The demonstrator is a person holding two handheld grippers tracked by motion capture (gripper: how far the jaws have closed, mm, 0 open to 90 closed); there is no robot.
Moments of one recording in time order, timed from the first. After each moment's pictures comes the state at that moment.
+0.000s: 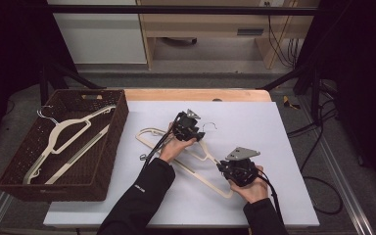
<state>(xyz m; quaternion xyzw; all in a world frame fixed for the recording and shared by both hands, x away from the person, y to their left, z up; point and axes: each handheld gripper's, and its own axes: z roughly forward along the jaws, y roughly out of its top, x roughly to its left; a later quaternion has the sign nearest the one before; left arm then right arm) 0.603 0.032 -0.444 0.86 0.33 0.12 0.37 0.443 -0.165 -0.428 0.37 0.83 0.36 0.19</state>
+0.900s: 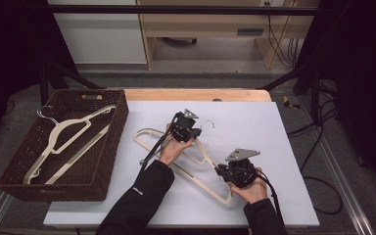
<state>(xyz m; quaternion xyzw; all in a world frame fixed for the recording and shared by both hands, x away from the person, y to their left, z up) 0.585 0.039 -0.427 0.84 0.35 0.13 0.40 0.445 -0.167 -0.436 0.37 0.84 0.37 0.15</state>
